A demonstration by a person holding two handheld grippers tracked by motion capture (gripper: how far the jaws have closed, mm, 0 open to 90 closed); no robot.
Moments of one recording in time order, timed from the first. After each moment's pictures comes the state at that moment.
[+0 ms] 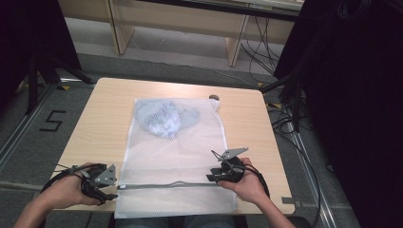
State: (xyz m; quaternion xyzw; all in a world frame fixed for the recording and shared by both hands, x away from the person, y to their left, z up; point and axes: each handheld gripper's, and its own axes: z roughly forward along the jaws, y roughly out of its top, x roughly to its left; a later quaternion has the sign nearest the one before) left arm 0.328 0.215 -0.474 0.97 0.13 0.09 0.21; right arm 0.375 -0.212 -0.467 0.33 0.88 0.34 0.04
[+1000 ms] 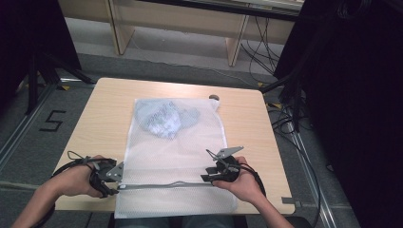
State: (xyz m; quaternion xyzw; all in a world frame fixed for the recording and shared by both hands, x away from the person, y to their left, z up) left arm 0.352 0.200 -0.473 0.99 0.06 0.06 0.14; right arm 0.373 -0.197 -0.459 0.32 0.89 0.33 0.02
